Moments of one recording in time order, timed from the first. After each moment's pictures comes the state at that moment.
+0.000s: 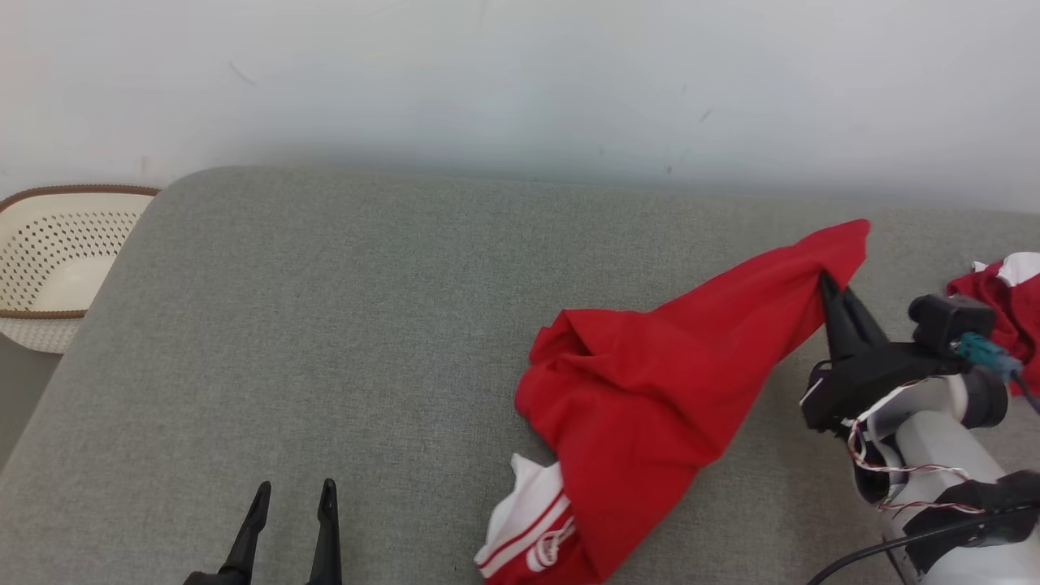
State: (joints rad) left arm -0.04 0.09 -0.14 0.07 -0.19 0.11 -0.26; right arm -0.63 -0.30 0.37 0.73 0.48 0.13 -0.26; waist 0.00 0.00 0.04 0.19
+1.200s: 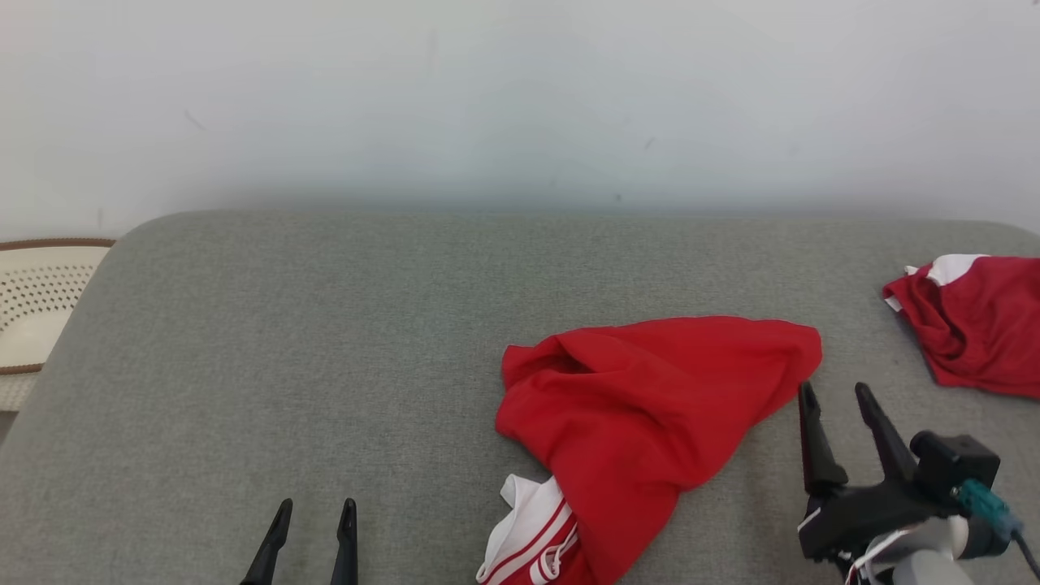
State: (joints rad) left arm -0.01 0.06 -0.13 0.09 -0.15 0.05 -0.26; right arm -0.26 -0.22 0.19 0.41 0.32 0.13 -0.26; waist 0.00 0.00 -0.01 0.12
